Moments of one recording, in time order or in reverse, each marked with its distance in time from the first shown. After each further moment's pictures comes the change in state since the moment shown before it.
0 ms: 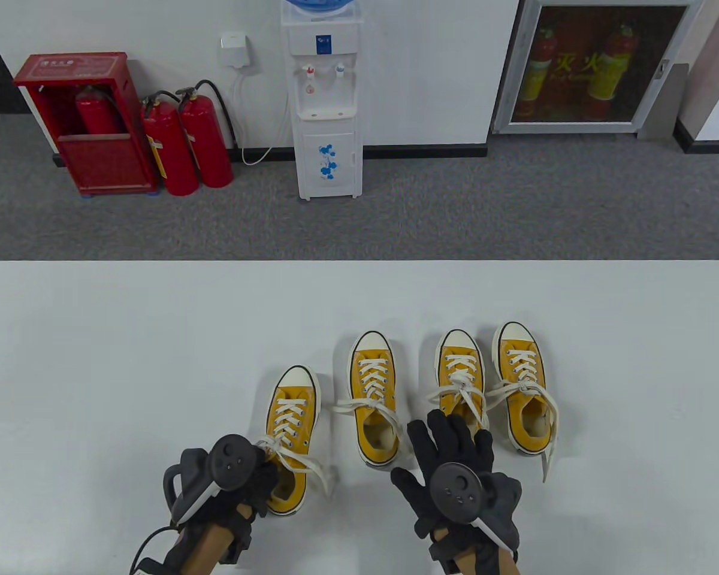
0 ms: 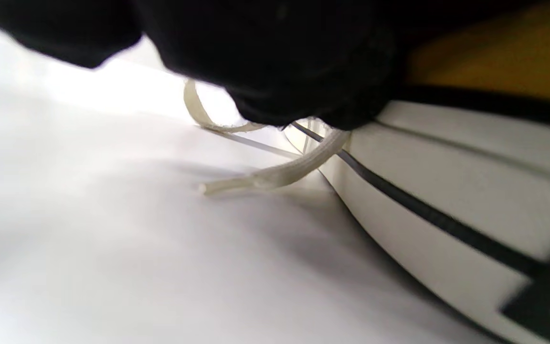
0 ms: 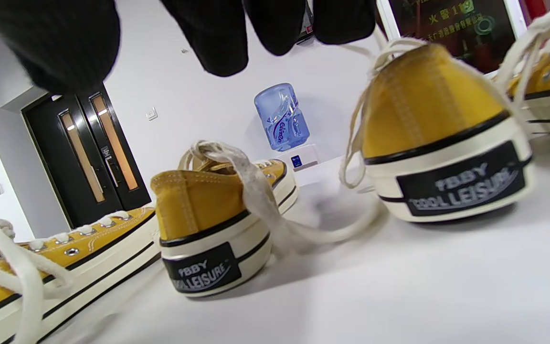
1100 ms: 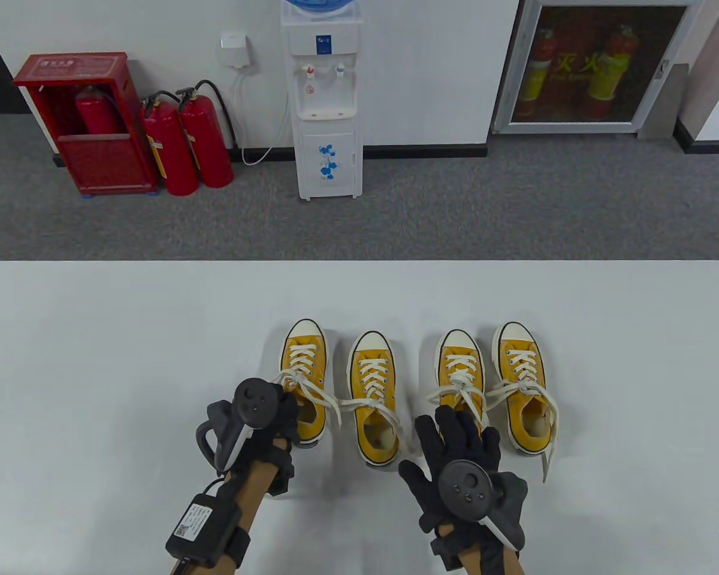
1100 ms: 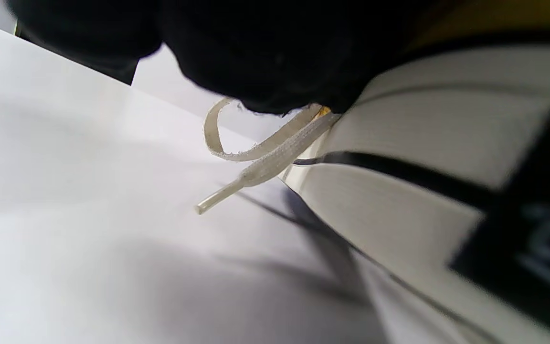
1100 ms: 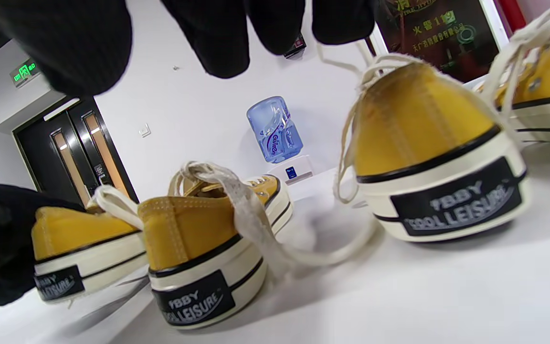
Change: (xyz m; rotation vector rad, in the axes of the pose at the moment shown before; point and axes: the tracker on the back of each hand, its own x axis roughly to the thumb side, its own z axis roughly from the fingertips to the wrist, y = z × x) left_hand 0.028 0.006 -0.070 0.174 0.213 0.126; right_hand -0.006 -0.006 -0.001 -0.041 0.027 -0.035
